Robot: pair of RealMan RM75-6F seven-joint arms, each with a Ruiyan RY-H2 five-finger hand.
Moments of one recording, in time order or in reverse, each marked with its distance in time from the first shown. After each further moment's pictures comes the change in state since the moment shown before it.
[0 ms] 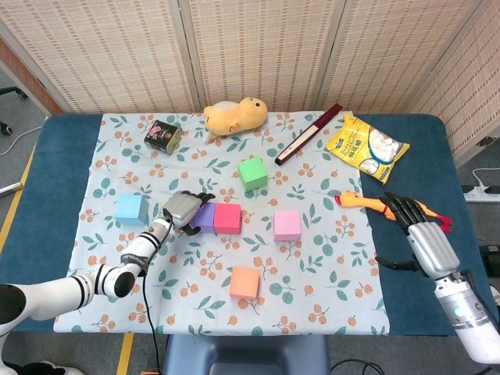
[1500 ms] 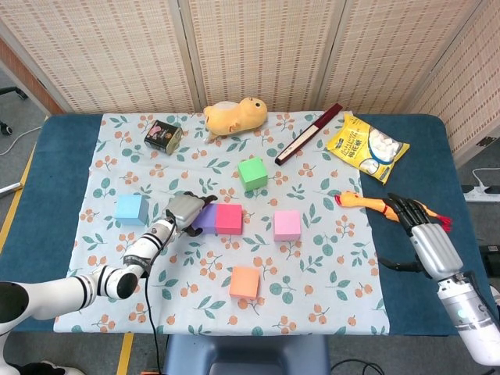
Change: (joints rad) left arm -0.024 -0.002 0.017 -0.024 -0.042 0.024 0.036; right arm -0.011 0.004 -0.002 0.010 0.000 0.000 0.012
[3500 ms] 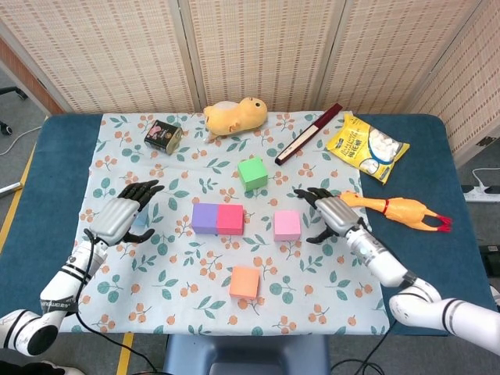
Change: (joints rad) left arm 0.383 0.397 0.011 -0.426 0.448 0.404 -0.328; right arm 0.452 -0.375 0.116 0.352 0.219 -0.600 -0.046
